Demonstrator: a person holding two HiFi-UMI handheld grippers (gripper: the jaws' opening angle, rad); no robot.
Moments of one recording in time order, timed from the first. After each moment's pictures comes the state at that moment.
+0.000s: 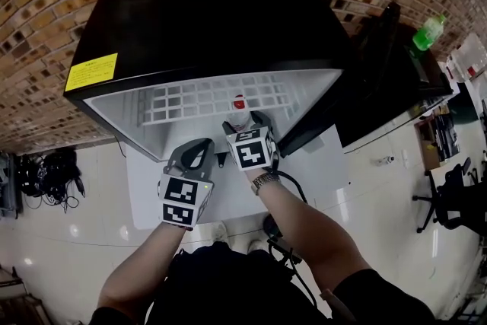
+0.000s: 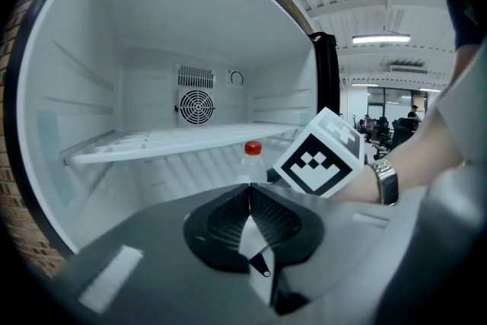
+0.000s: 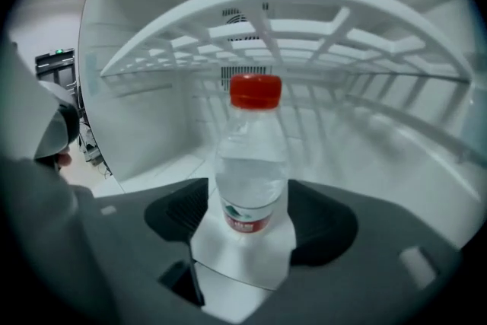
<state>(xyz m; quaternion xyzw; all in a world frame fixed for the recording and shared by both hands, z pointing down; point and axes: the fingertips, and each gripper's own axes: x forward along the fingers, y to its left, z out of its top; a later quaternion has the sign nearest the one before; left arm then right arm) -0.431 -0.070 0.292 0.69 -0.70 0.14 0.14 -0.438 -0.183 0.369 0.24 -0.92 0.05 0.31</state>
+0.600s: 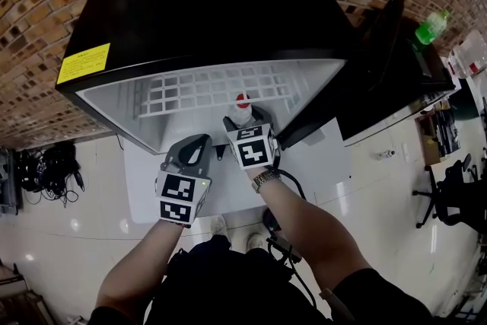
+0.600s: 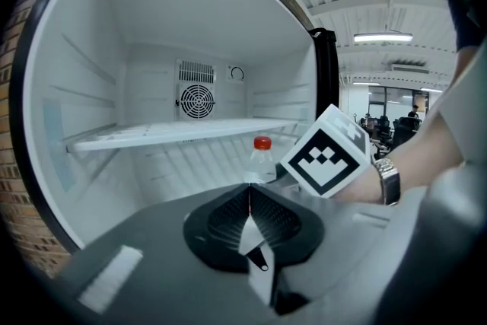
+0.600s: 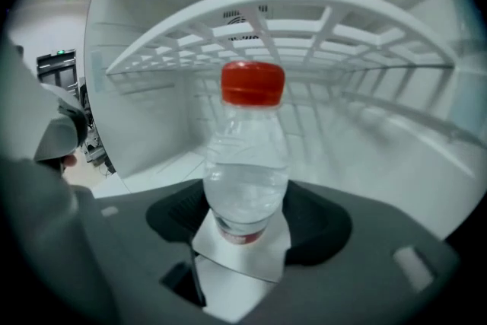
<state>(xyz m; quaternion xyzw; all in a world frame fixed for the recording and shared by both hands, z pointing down) -0.429 -0.065 0.301 0.69 -0.70 0.14 0.15 -0.429 -0.178 0.371 0.23 -0.92 0.05 0.31</state>
